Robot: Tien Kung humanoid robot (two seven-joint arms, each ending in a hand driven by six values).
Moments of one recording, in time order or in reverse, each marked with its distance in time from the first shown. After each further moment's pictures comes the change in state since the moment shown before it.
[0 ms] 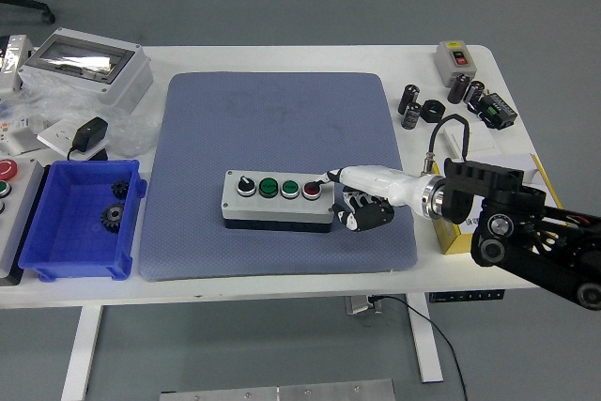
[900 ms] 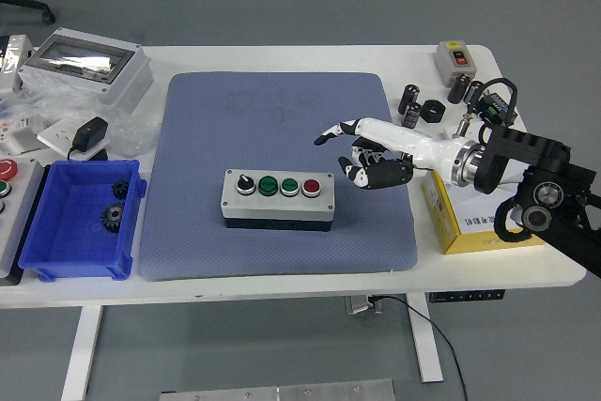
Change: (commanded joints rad) left arm 0.005 -0.004 0.001 0.006 0.000 -0.002 -0.008; right arm -0.101 -0.038 0.265 0.088 0.106 0.048 0.052
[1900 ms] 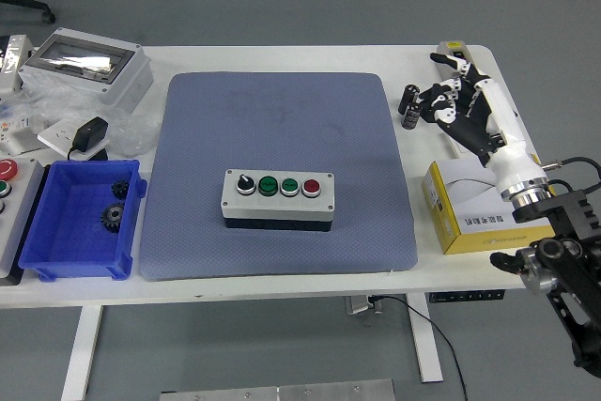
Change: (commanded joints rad) left arm 0.004 -0.019 -0.001 0.004 0.016 0.012 0.003; right arm -0.478 0.267 0.556 -0.135 0.270 -0.427 0.492
